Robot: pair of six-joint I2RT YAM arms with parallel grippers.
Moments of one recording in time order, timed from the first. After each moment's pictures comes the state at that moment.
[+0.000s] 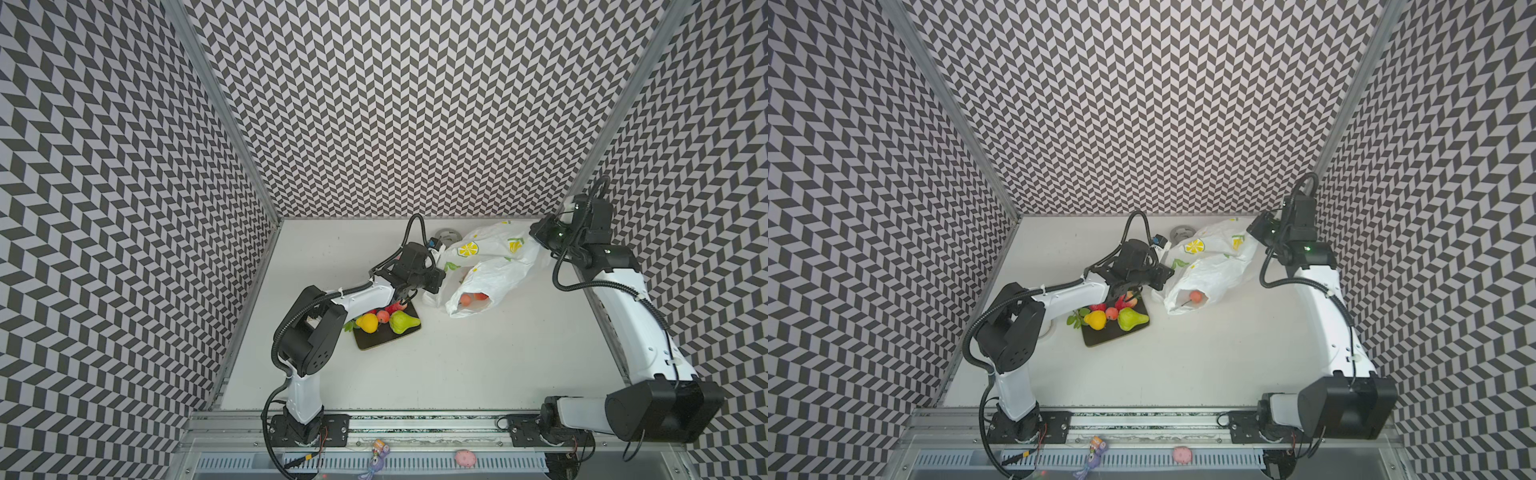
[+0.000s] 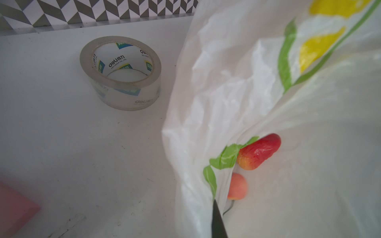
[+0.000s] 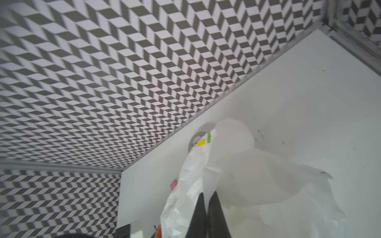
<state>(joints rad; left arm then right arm) -0.70 1.88 1.27 0.03 0.26 -0.23 -0.06 1.35 1.35 -0.57 -0.16 0.67</state>
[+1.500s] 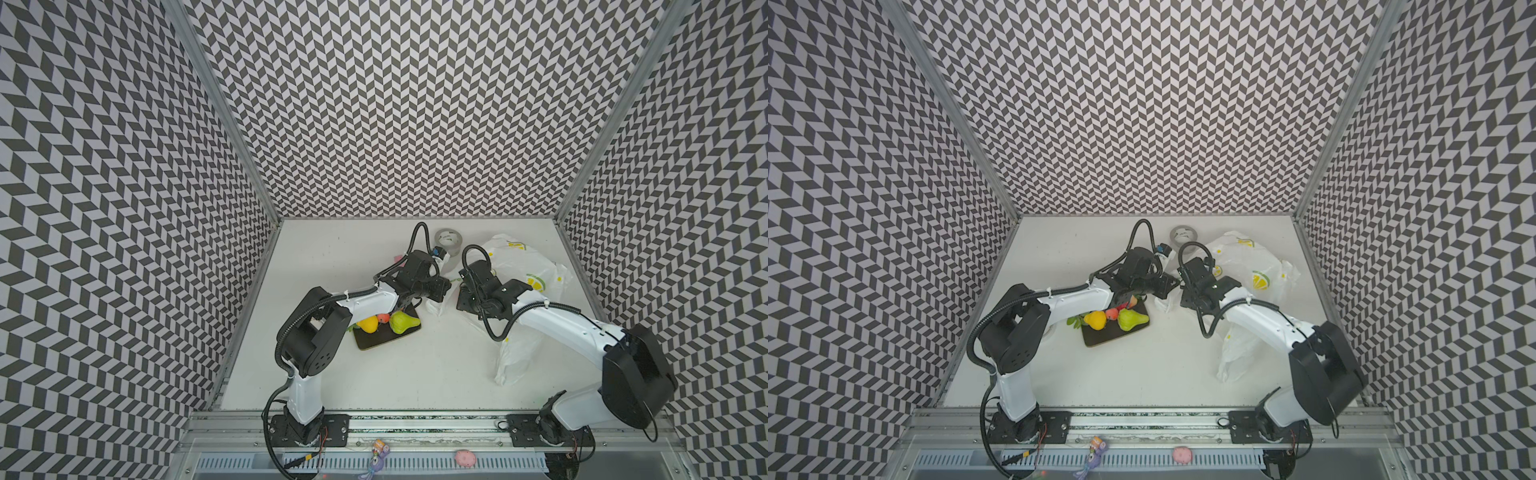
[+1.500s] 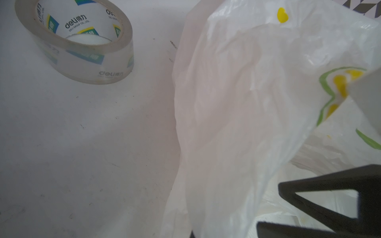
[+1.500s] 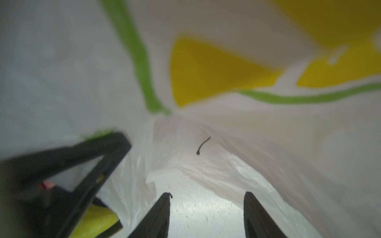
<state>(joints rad) -0.73 1.89 1.22 0.06 0.30 -0.32 0.61 1.52 1.02 -0.57 0.23 0.86</state>
